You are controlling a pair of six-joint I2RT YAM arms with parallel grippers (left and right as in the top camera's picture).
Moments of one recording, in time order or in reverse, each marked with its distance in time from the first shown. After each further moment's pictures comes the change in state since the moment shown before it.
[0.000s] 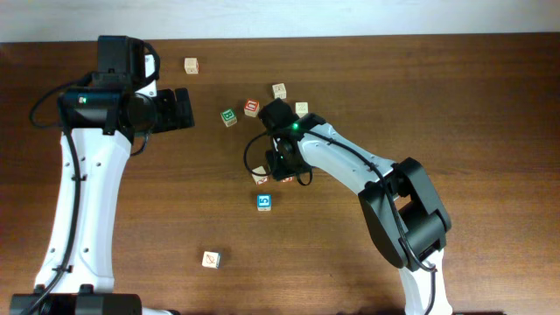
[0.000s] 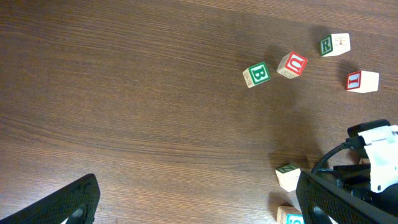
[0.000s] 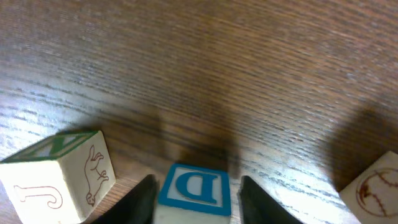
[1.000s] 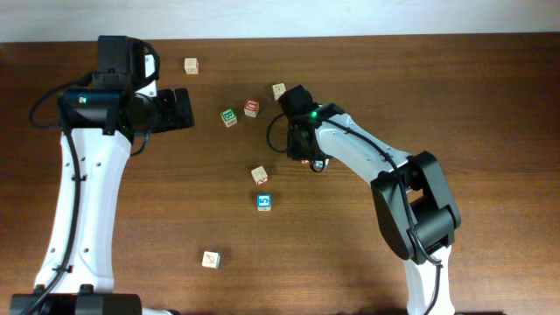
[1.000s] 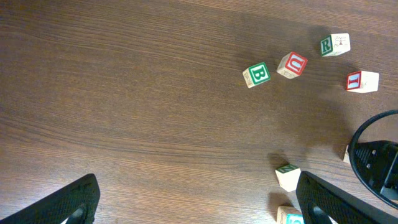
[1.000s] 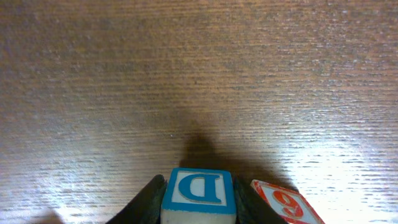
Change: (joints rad) left arm 0.000 0.000 0.000 0.000 0.000 0.000; right arm -0.099 0.000 0.002 0.033 0.151 0.250
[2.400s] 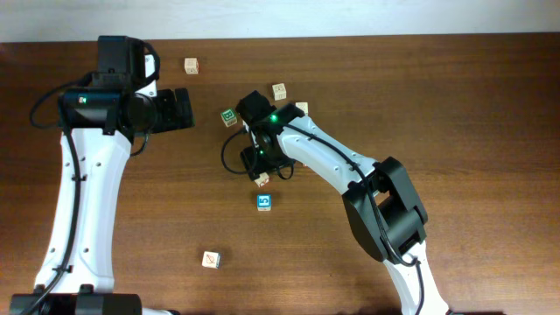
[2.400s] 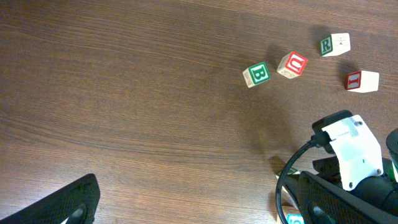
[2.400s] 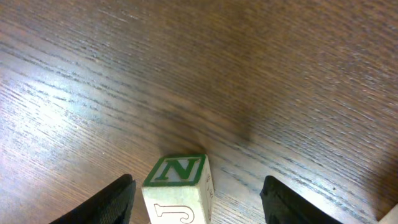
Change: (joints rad) left arm 0.000 0.000 0.000 0.000 0.000 0.000; right arm 0.159 0.112 0.245 -0.176 -0.257 -0.312
